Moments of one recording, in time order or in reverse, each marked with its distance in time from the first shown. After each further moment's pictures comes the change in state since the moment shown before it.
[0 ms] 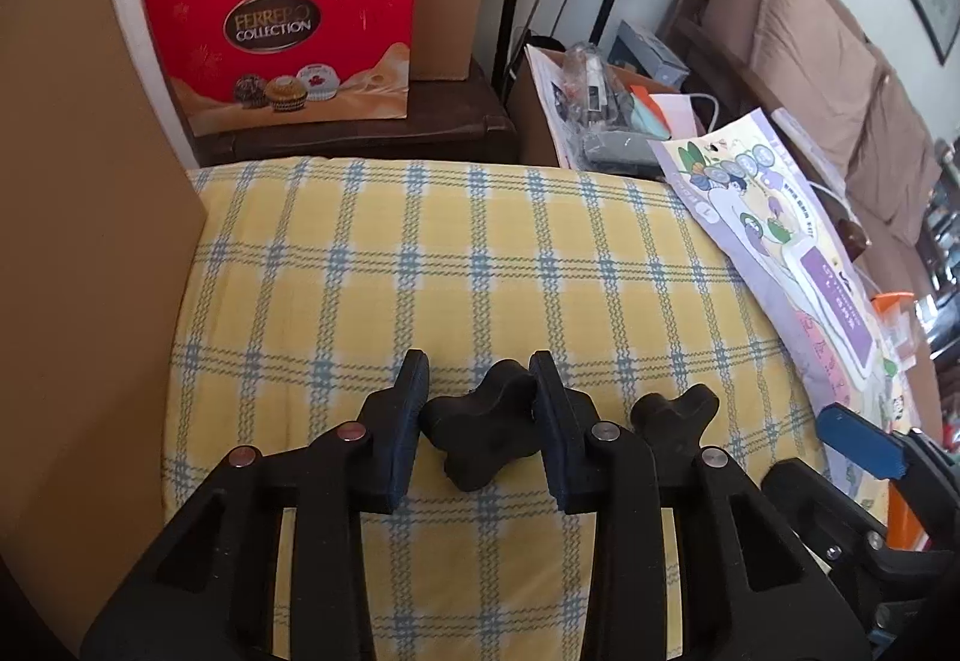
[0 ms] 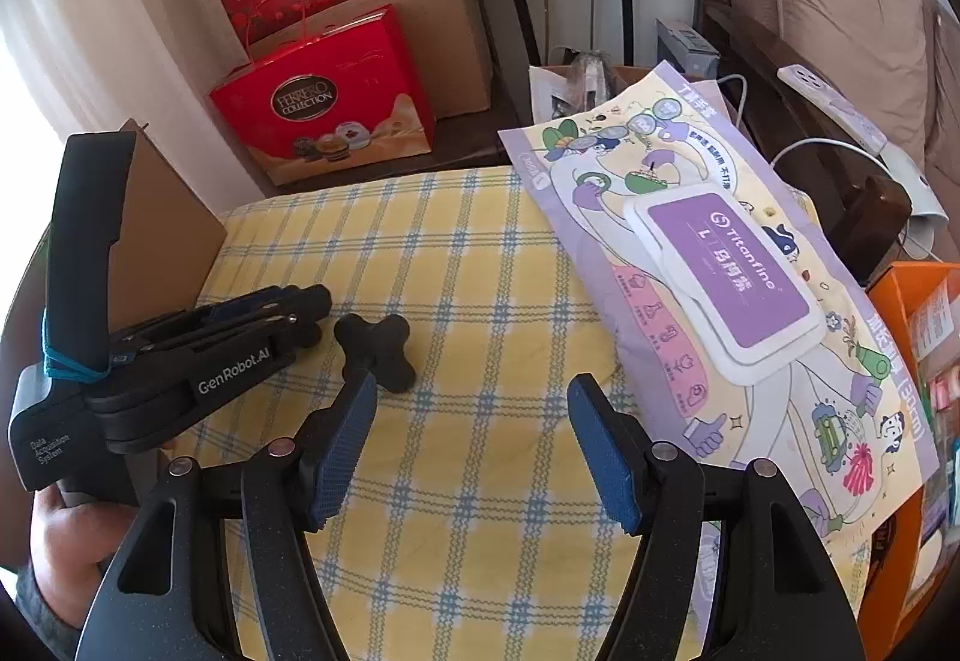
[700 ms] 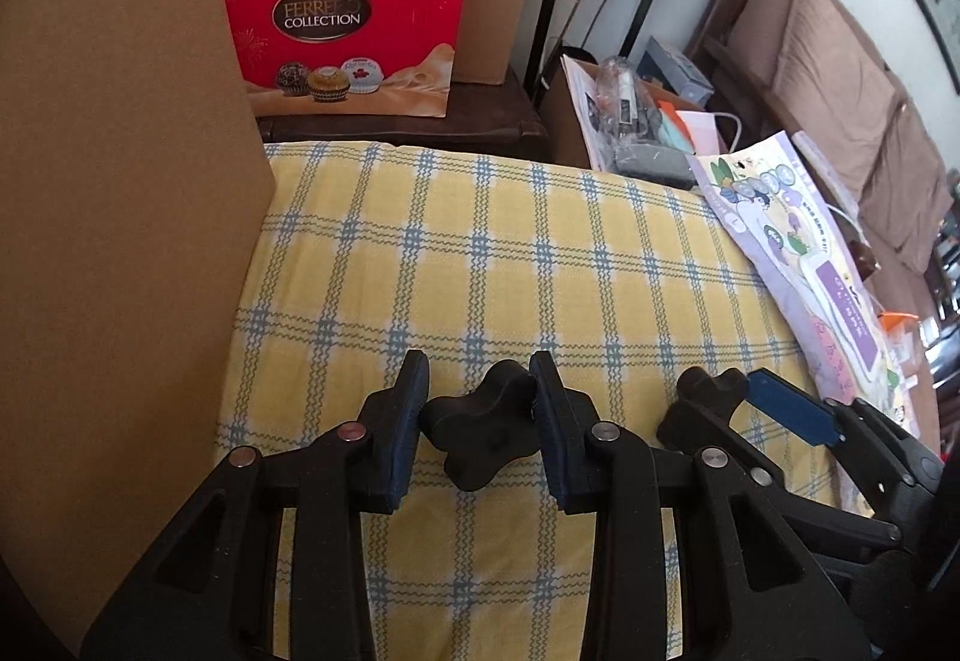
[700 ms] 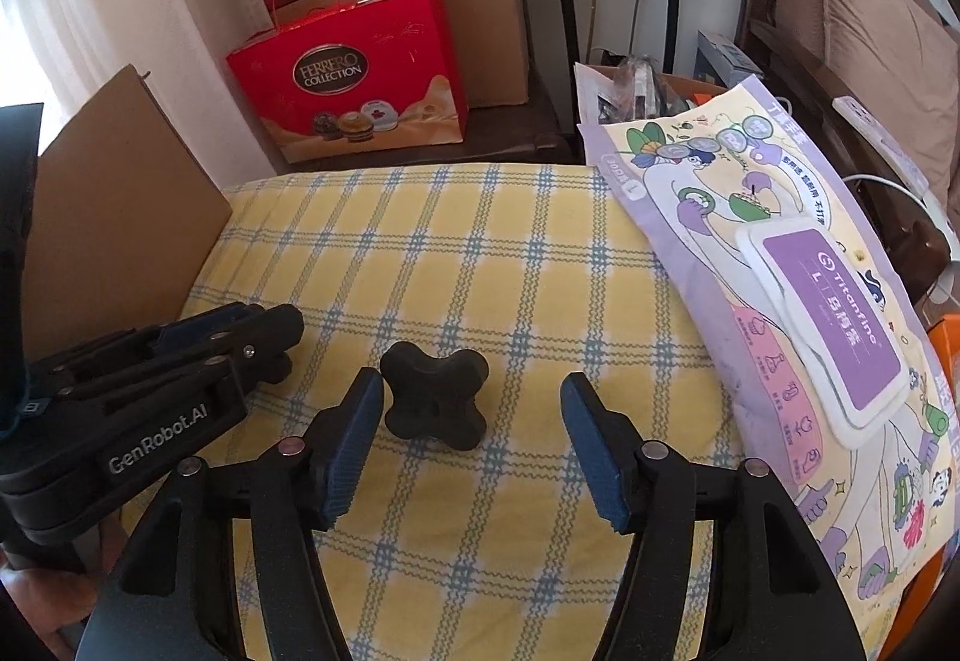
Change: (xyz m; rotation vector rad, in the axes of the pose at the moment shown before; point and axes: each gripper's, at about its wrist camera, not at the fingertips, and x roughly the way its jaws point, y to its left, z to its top) left arm -0.015 0.026 -0.011 -0.061 -0.016 0.026; right arm 0.046 0.035 0.007 -0.099 0.012 -0.018
